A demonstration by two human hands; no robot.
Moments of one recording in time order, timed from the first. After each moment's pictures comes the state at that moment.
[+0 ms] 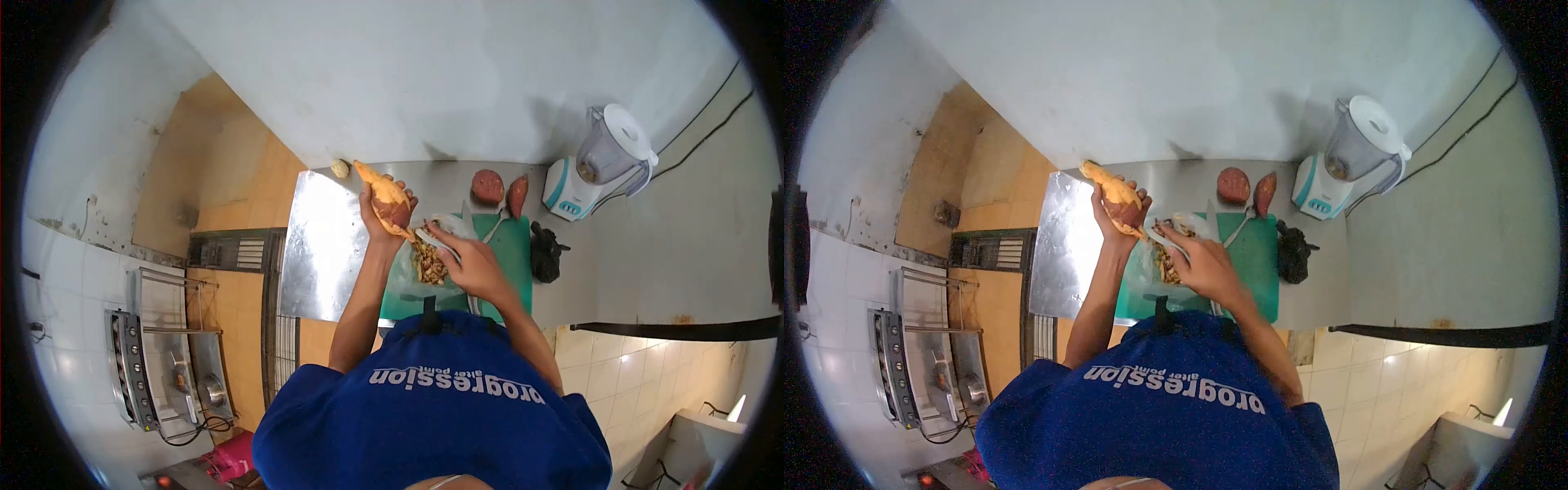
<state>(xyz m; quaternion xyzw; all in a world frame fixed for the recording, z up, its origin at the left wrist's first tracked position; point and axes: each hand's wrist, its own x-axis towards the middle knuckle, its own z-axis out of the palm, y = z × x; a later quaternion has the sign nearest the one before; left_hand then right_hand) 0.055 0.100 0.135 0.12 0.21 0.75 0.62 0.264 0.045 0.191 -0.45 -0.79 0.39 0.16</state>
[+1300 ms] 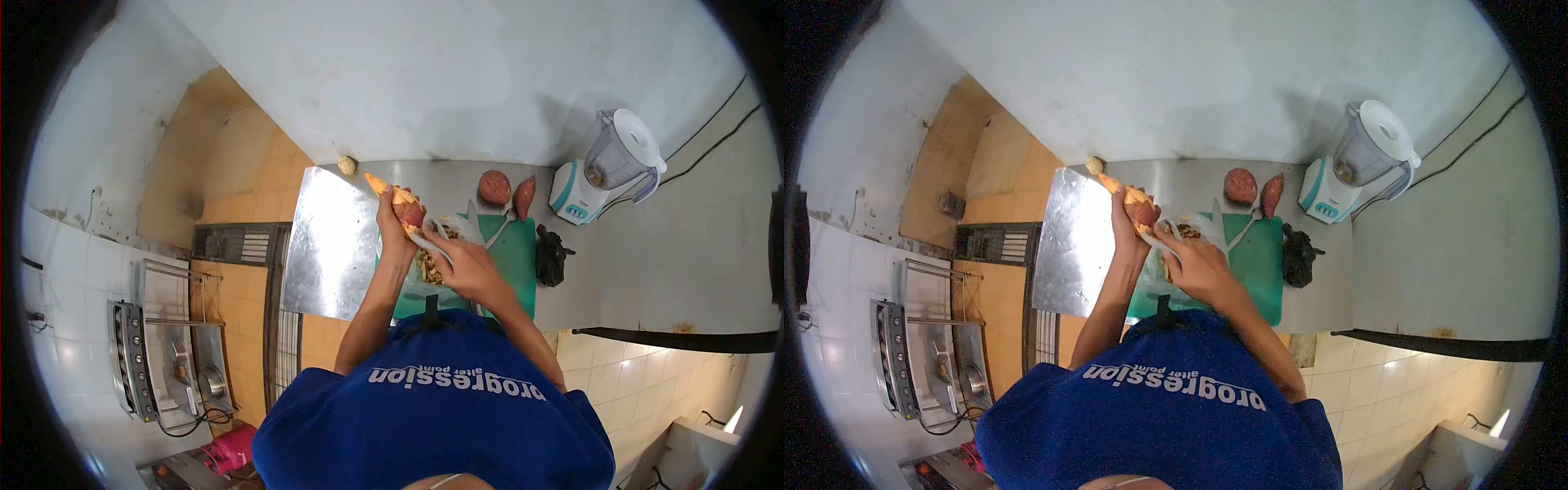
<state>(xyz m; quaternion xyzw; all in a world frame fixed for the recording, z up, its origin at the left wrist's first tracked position) 0.068 0.094 0.128 0.06 0.35 0.74 0.58 0.248 0.044 0.190 -0.40 -0.83 0.31 0.25</state>
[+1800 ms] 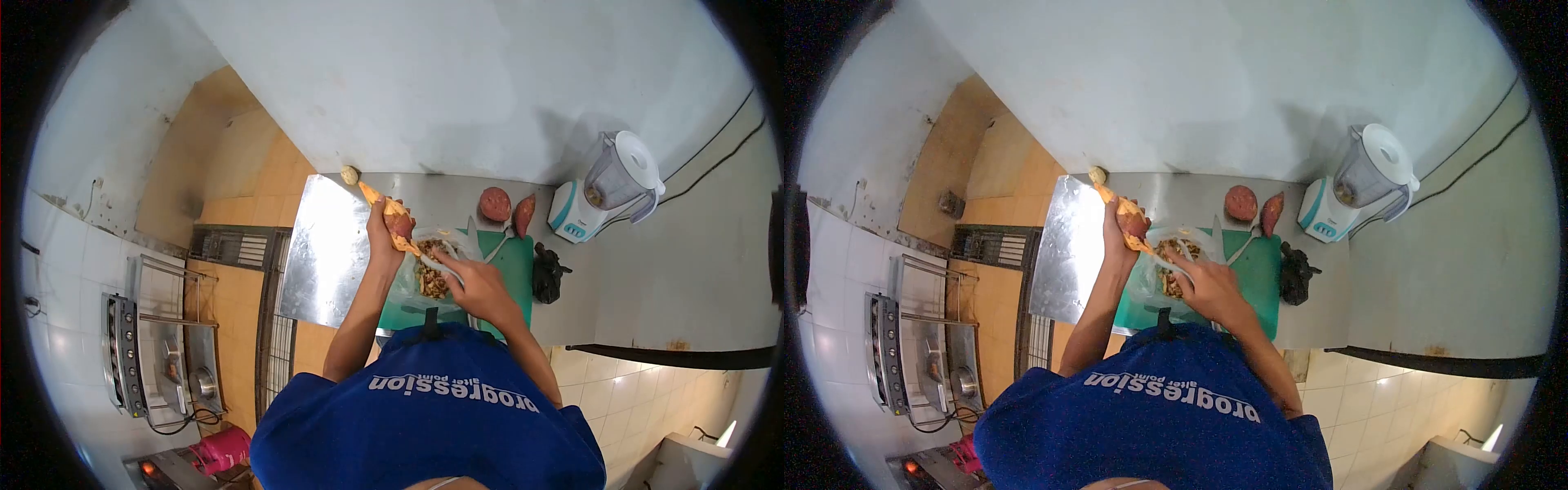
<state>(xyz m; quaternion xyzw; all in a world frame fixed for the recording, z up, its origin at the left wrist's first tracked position) 0.054 0.095 0.142 0.05 0.36 0.75 0.55 0.267 0.047 0.184 -0.41 -0.85 0.29 0.17</state>
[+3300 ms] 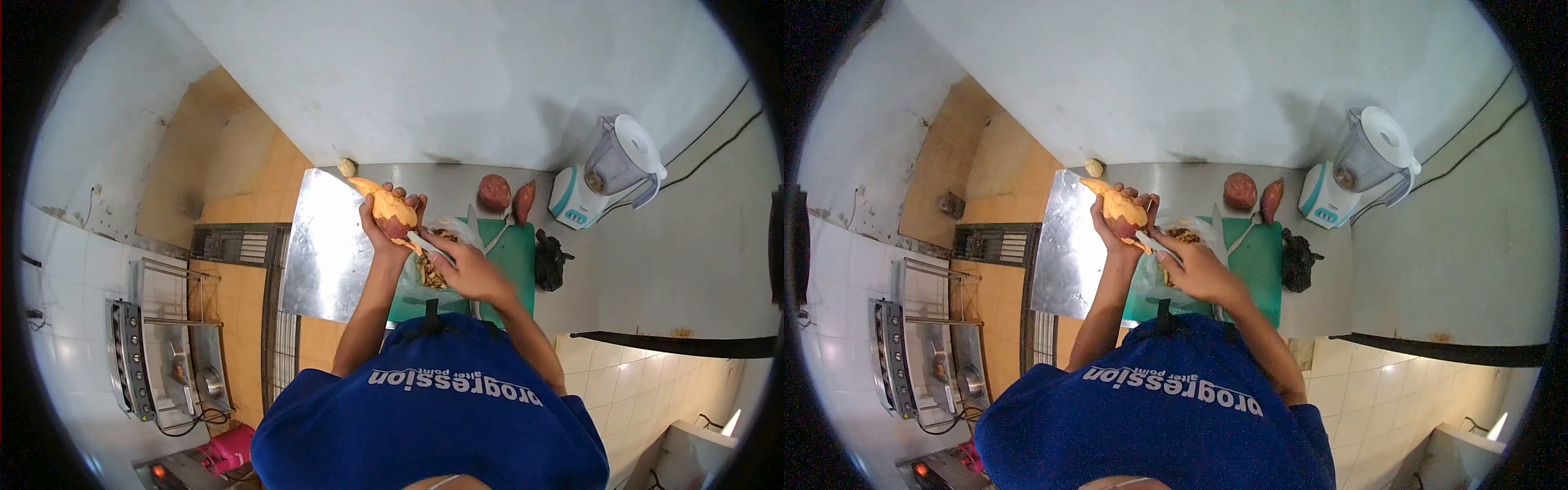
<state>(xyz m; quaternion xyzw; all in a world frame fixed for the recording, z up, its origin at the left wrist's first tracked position) 0.065 0.084 0.160 0.08 0.08 0.76 0.64 0.250 0.056 0.199 -0.36 -0.76 0.49 0.22</state>
